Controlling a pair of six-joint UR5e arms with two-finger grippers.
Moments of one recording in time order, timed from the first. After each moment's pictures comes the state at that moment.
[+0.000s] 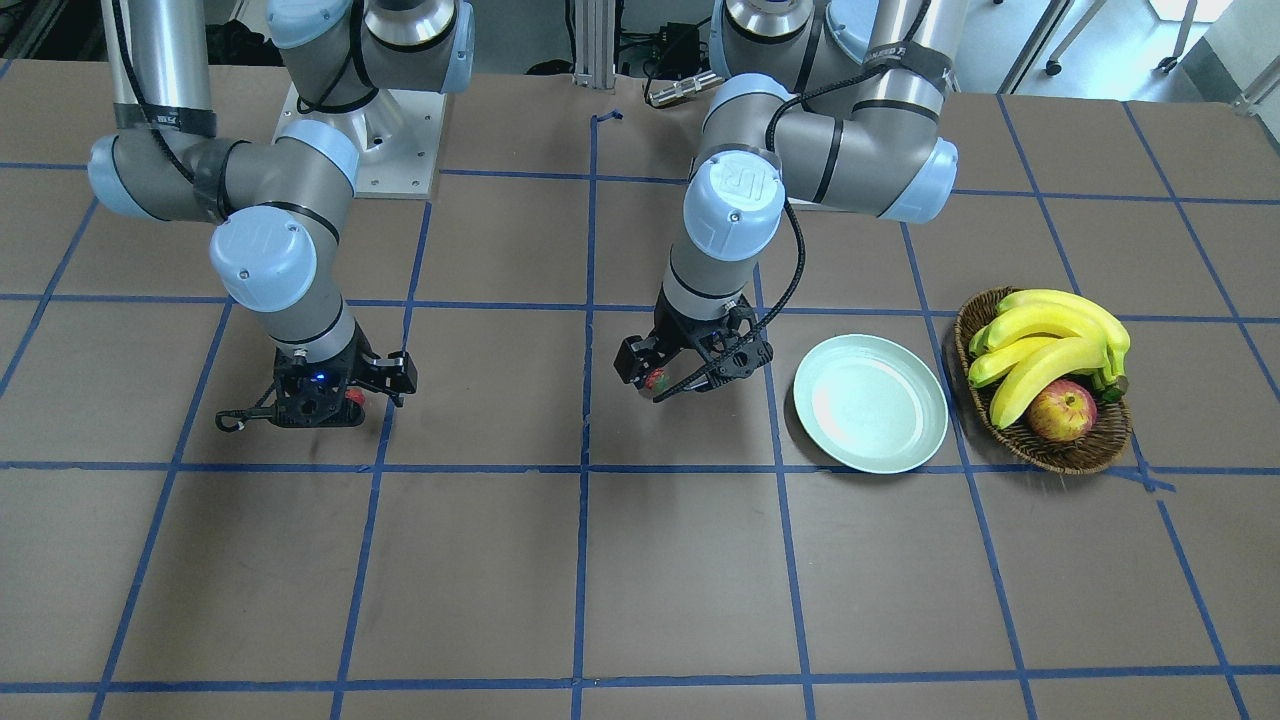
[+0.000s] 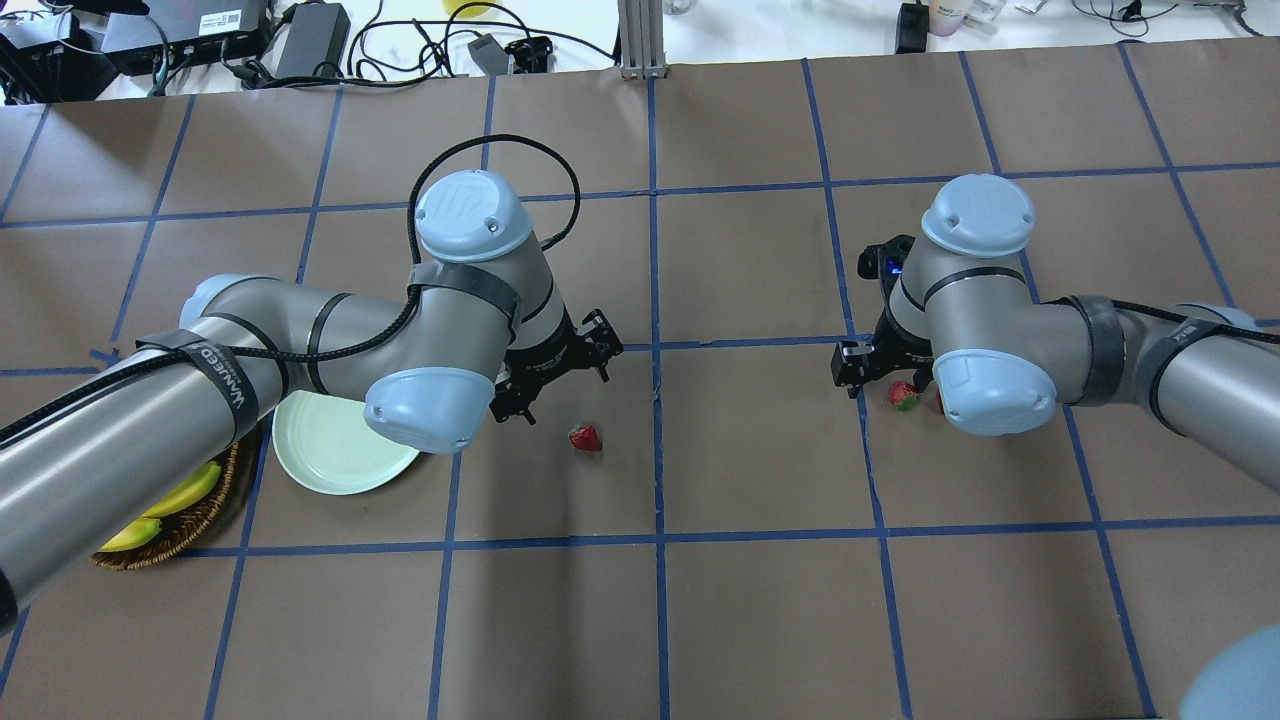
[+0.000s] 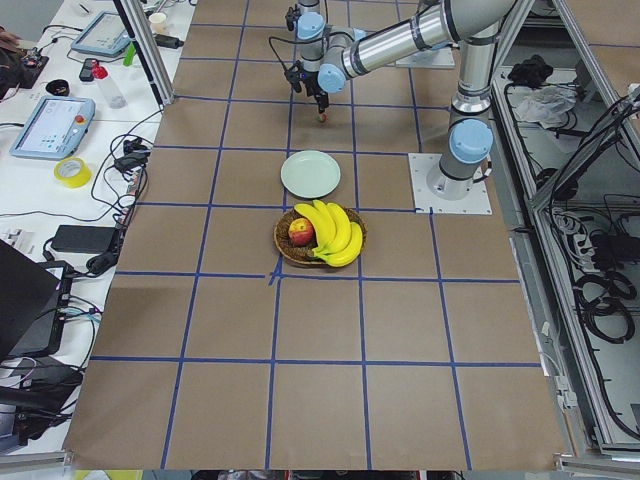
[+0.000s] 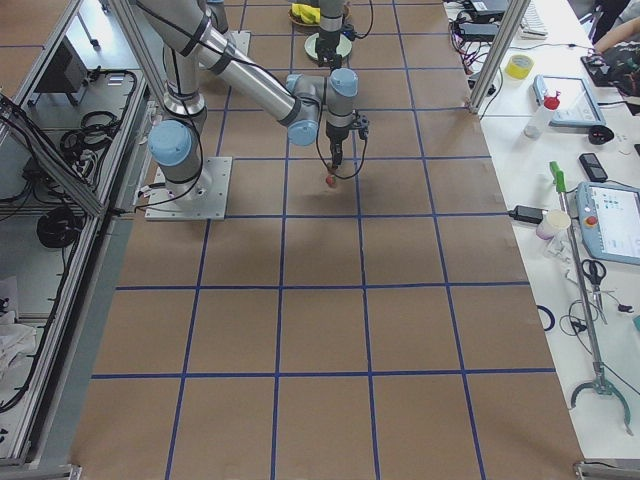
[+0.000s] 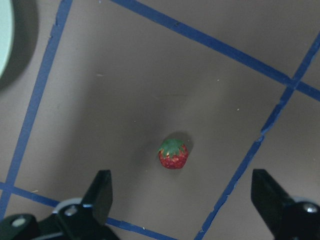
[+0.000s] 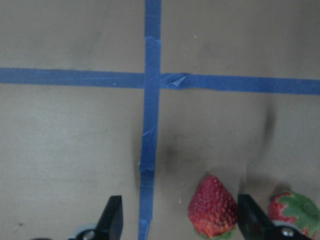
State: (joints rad) left arm -1.83 -1.83 -1.96 -0.97 1.48 -0.79; right arm 1.52 -1.30 2.10 -2.32 -1.59 -0.10
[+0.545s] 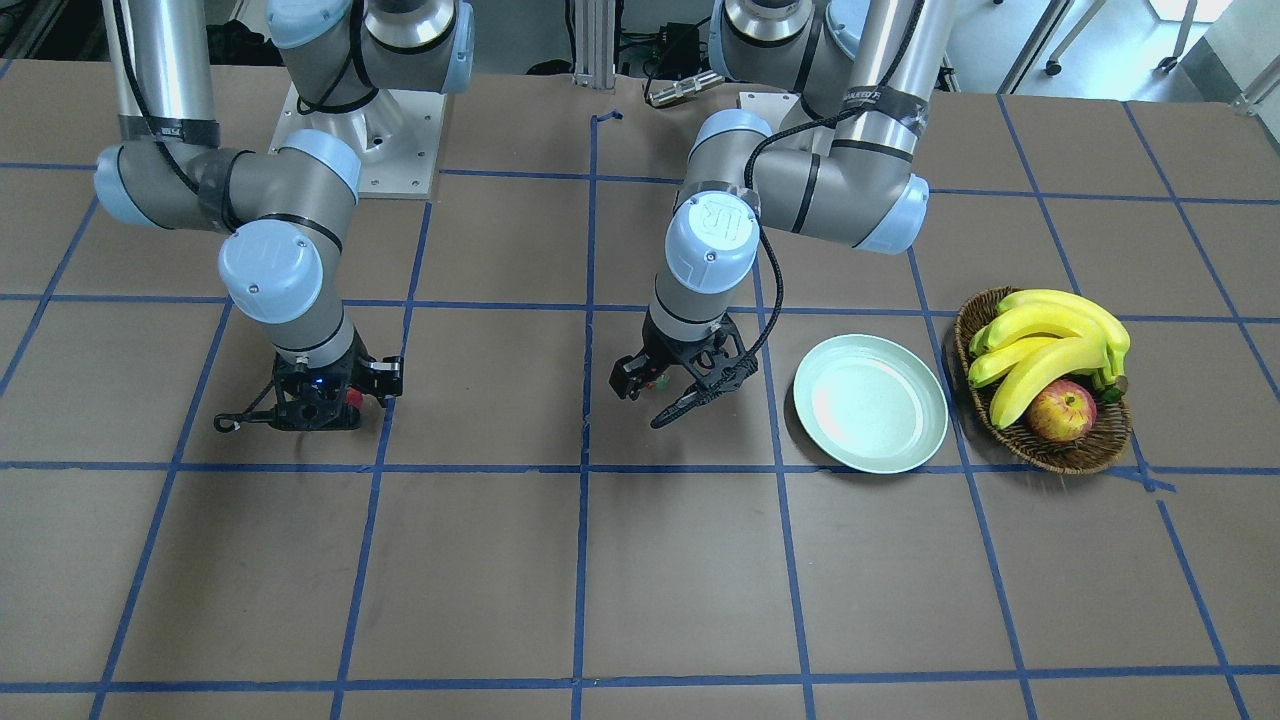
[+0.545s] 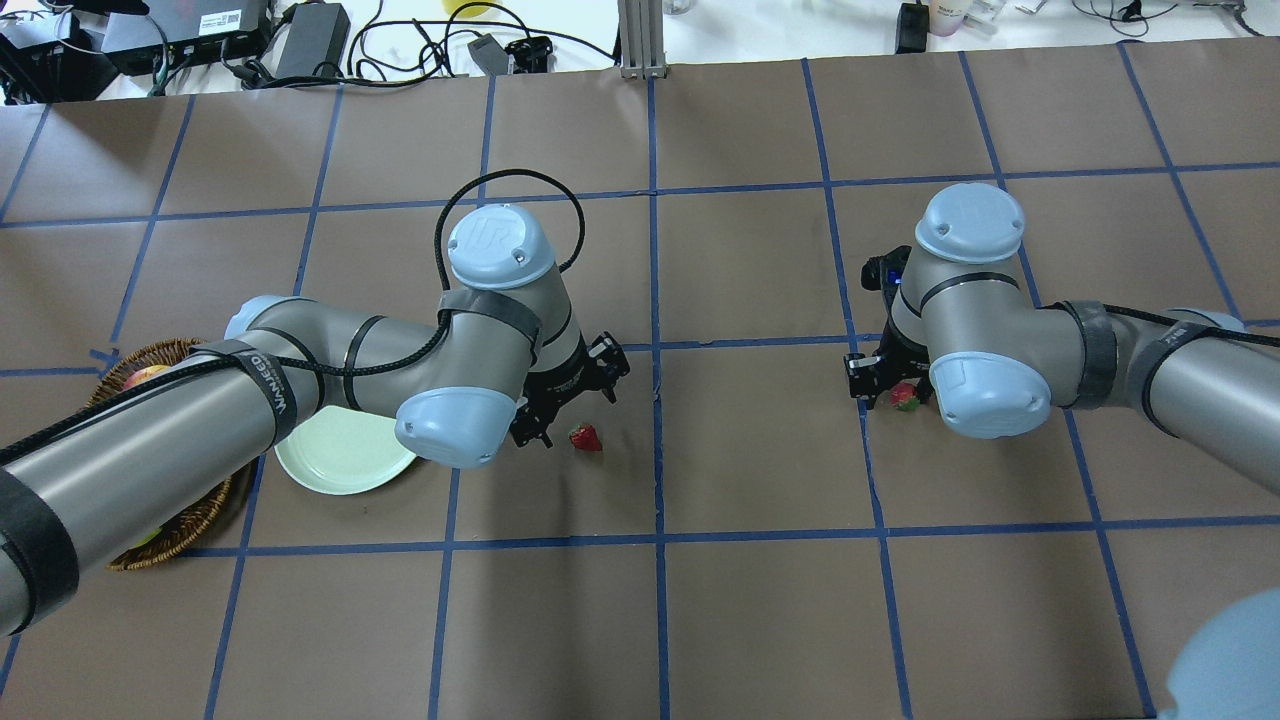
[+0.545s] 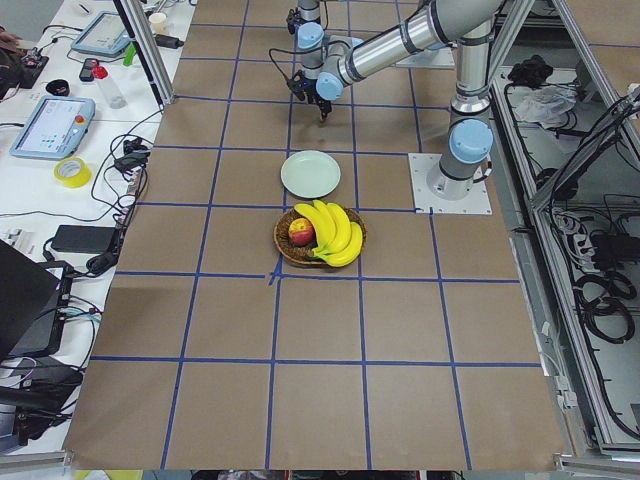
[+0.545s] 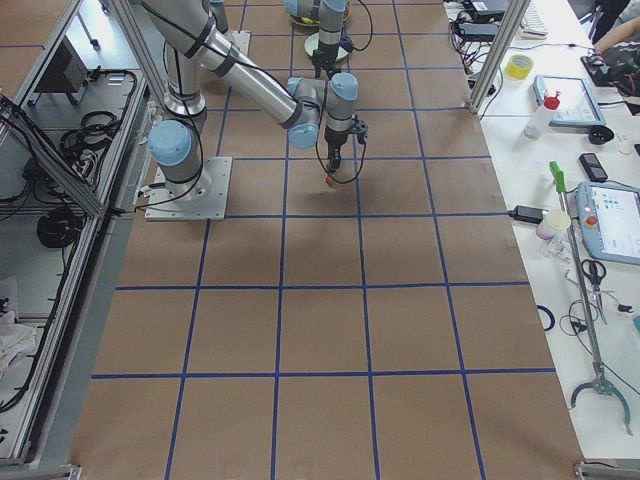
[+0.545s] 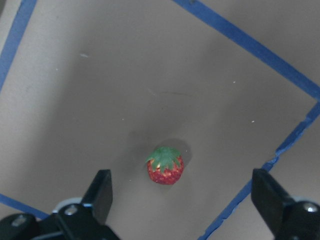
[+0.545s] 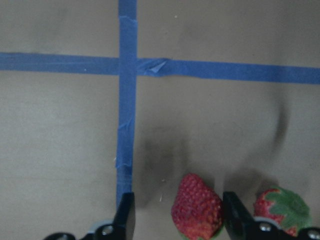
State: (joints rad) left arm -1.84 -1.90 -1.99 -0.90 1.48 -0.89; right arm 1.51 -1.28 2.11 -2.31 -1.64 -0.11
